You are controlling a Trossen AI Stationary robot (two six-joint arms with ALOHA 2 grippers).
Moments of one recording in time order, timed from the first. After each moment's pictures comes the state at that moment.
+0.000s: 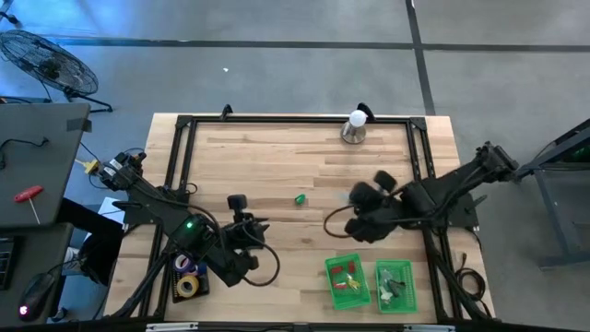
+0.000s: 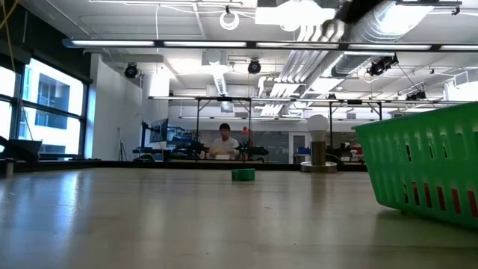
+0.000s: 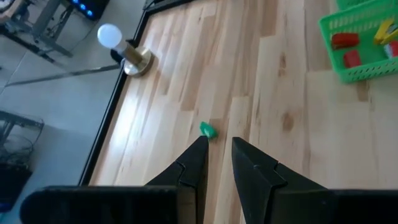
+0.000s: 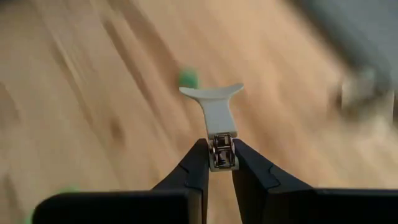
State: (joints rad) left arm -0.65 1.59 1.58 -1.07 -0.88 -0.46; right arm 0.46 1.44 1.41 -1.18 0.61 0.89
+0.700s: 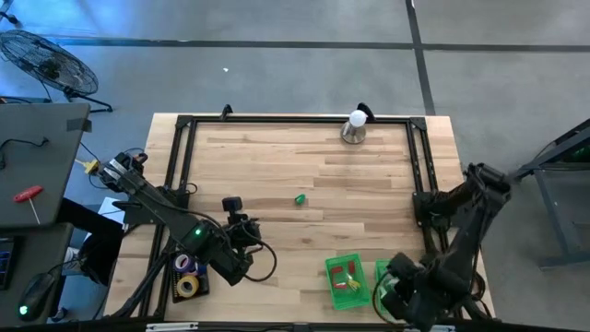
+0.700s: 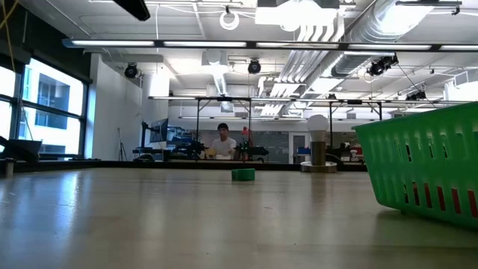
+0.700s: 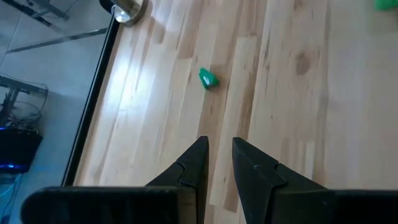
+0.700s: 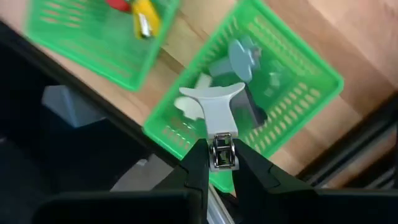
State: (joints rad) left arm -0.65 1.59 1.42 -1.15 -0.81 -0.61; right arm 1.00 1.64 1.41 -1.22 0.06 1.90
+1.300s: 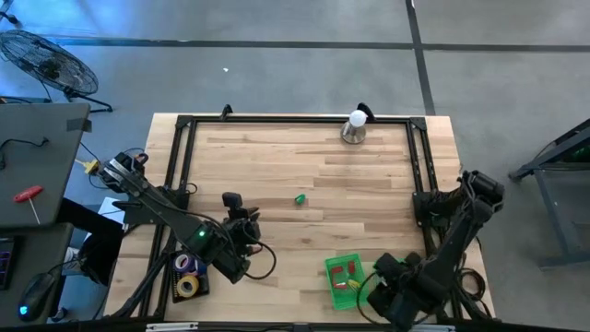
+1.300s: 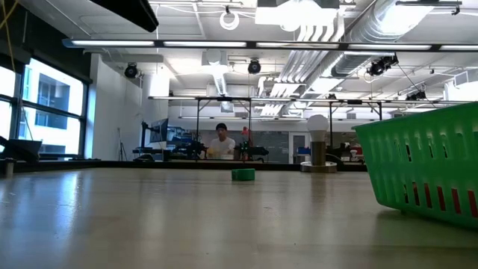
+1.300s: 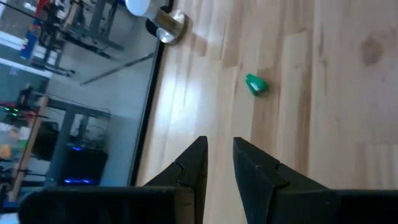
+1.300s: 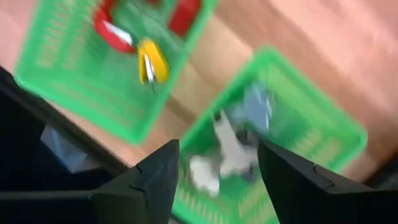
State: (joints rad) left arm -0.64 1.59 1.35 -1.15 -1.00 -0.50; right arm 0.94 1.74 1.41 -1.20 0.16 1.82
